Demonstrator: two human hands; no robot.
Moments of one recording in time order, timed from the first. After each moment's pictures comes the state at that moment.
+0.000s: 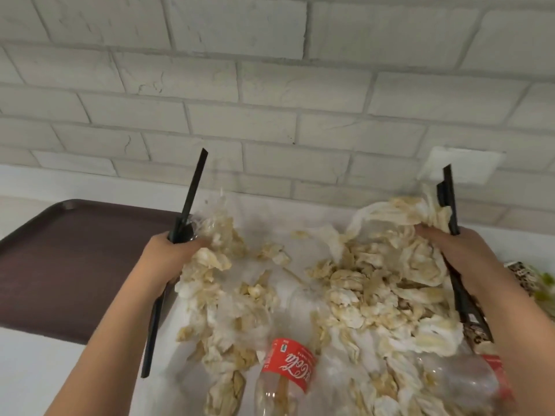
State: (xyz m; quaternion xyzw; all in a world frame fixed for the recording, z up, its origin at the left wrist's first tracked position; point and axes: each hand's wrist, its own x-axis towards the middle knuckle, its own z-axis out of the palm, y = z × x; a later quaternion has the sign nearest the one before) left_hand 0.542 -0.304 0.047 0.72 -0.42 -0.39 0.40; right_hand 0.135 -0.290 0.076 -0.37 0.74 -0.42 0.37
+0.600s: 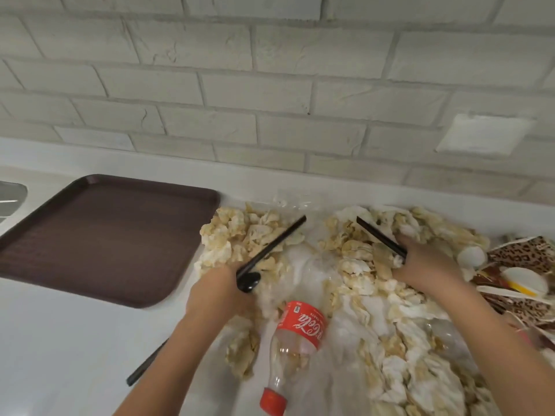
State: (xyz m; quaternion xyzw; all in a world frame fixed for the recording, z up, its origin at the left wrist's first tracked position) left_hand 0.495 -0.237 -0.007 0.73 -0.64 -0.21 0.11; right_hand 0.171 -0.278 0.012 -0.61 0.77 0.03 0.17
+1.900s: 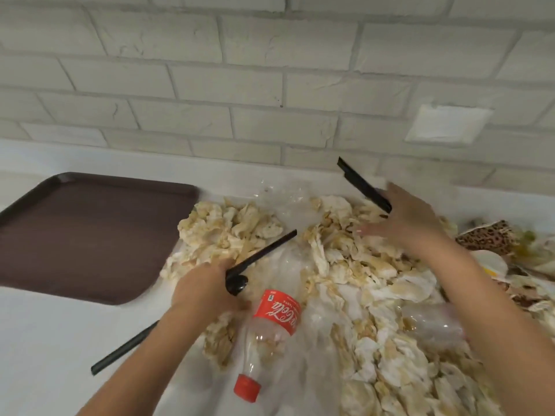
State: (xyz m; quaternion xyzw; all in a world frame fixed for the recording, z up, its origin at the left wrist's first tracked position) left_hand 0.477 -0.230 0.001 0.72 -0.67 -0.15 0.01; right_hand 0.175 -0.277 0.071 -0.64 0.74 -0.12 0.15
